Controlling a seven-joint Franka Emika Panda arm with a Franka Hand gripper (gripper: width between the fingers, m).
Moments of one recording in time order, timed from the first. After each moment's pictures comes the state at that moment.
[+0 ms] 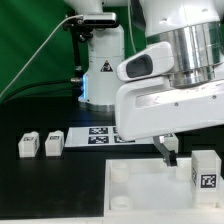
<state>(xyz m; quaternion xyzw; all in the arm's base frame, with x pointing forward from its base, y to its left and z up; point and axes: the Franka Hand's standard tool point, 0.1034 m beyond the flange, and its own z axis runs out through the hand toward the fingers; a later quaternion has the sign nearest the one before) 0.623 0.107 0.092 -0.99 0.04 -0.01 0.09</state>
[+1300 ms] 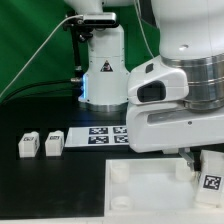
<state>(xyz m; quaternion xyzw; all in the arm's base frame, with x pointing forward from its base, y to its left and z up) 0.628 0.119 0.081 -0.99 0.12 0.07 0.10</state>
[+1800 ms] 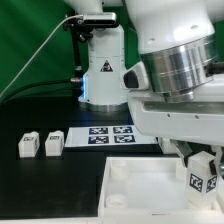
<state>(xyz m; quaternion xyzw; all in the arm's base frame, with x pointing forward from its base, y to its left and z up) 0.631 0.107 0.081 -0.86 0.49 0.03 0.14</state>
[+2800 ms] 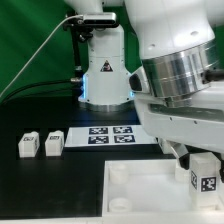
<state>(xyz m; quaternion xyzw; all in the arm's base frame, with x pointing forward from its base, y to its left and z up) 0.629 0.112 0.075 -0.90 0.42 0.02 0.12</state>
